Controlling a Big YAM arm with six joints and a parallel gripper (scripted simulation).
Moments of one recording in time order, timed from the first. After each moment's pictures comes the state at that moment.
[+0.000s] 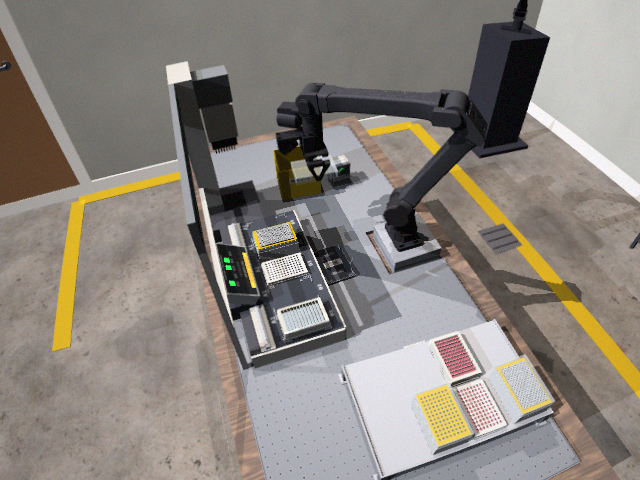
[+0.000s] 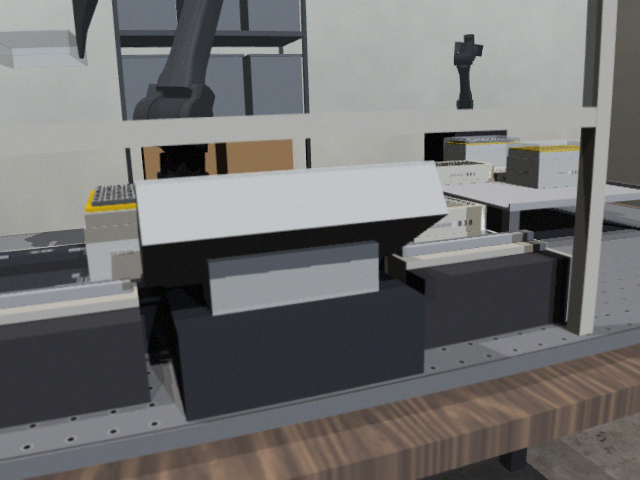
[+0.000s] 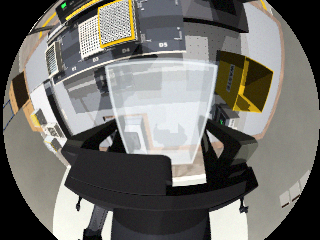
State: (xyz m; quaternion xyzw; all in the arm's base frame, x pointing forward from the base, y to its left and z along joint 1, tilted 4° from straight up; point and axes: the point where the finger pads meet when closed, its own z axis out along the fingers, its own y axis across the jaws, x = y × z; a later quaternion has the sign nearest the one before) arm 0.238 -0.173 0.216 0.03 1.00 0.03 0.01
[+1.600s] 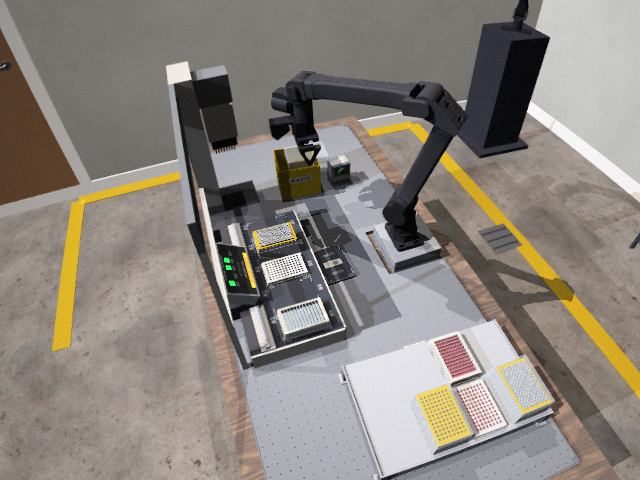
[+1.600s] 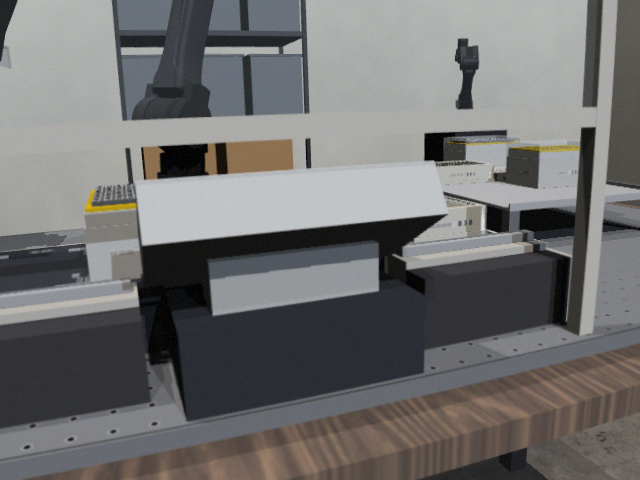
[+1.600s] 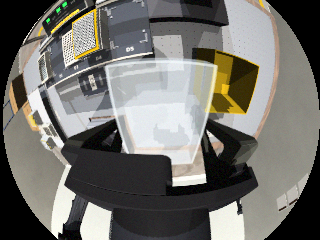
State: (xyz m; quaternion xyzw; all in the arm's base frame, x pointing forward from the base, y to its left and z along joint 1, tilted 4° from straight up) arm 0.241 -0.259 0.210 0.03 1.00 0.03 0.01
